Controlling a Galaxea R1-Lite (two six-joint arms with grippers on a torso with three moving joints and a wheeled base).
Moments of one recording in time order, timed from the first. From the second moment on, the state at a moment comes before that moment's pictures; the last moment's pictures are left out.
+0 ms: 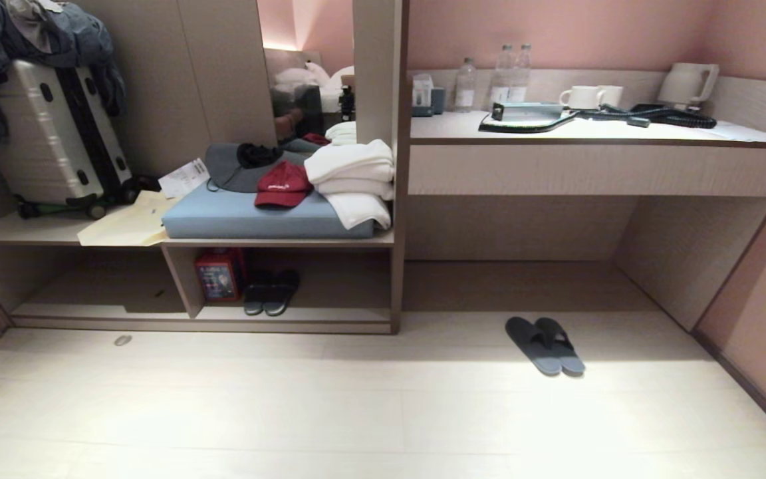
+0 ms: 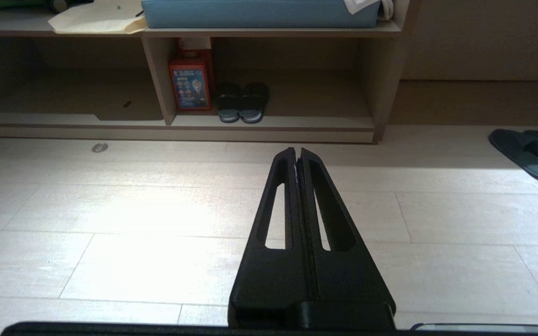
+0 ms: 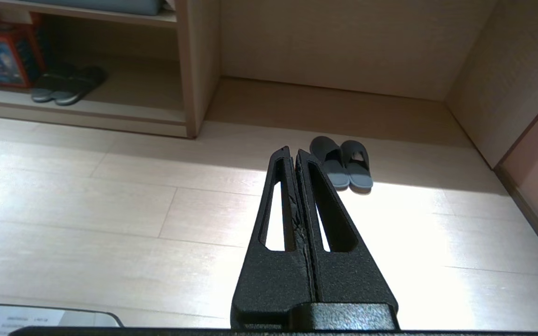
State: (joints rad) left arm 0.00 0.00 0.00 0.00 0.00 -0.02; right arm -0.02 0.00 0.00 0.00 0.02 -0.06
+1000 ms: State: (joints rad) left arm 0.00 0.00 0.00 0.00 0.00 -0.02; right arm -0.02 0.00 0.00 0.00 0.02 -0.06
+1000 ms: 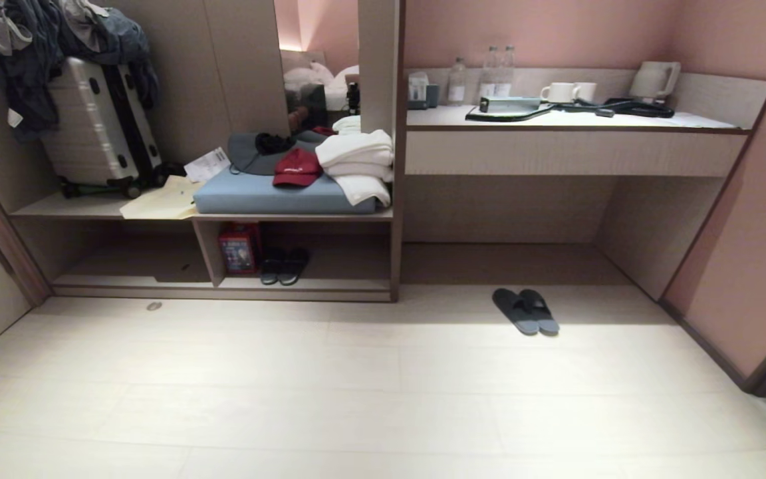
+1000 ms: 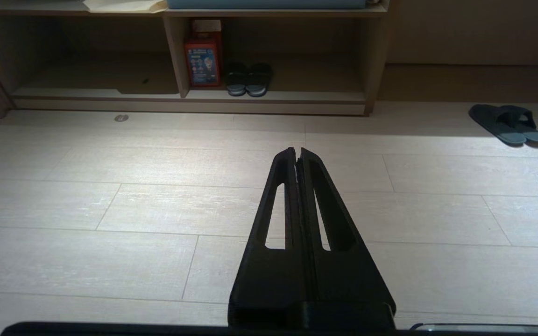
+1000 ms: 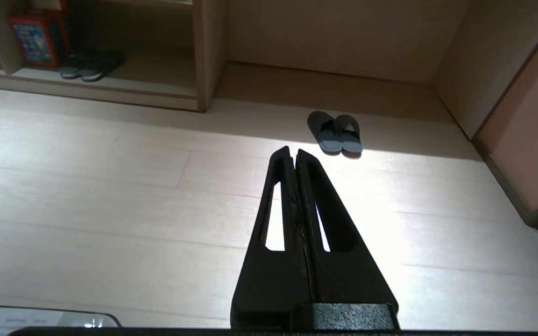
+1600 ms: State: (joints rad) left arm 0.00 0.00 0.00 0.00 0.00 -0.02; right arm -0.02 0.00 0.00 0.00 0.02 -0.06
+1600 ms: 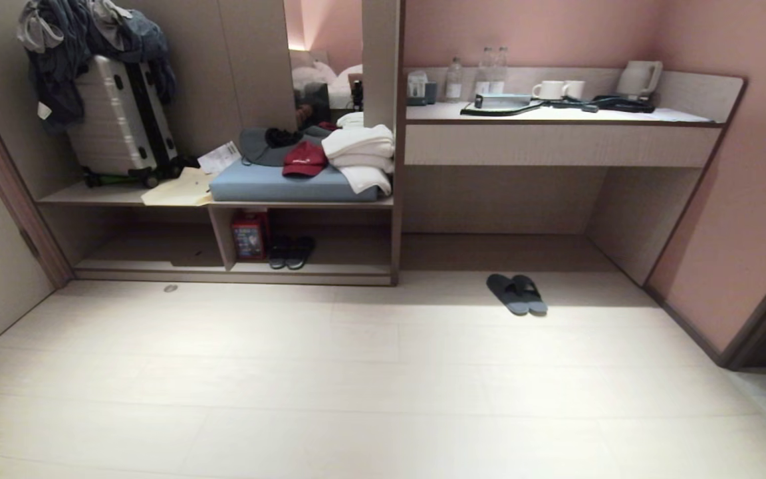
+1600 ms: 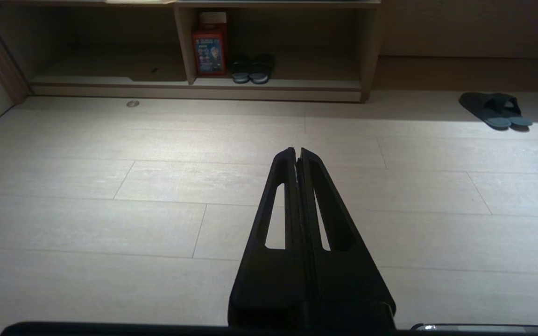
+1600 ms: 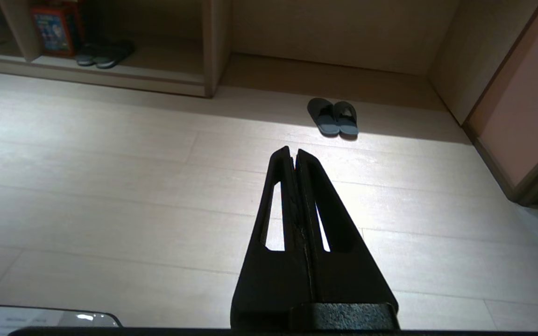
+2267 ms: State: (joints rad) left arm 0.00 0.00 0.00 0.00 0.00 -0.01; right arm -0.02 0.00 0.00 0.00 0.02 -0.06
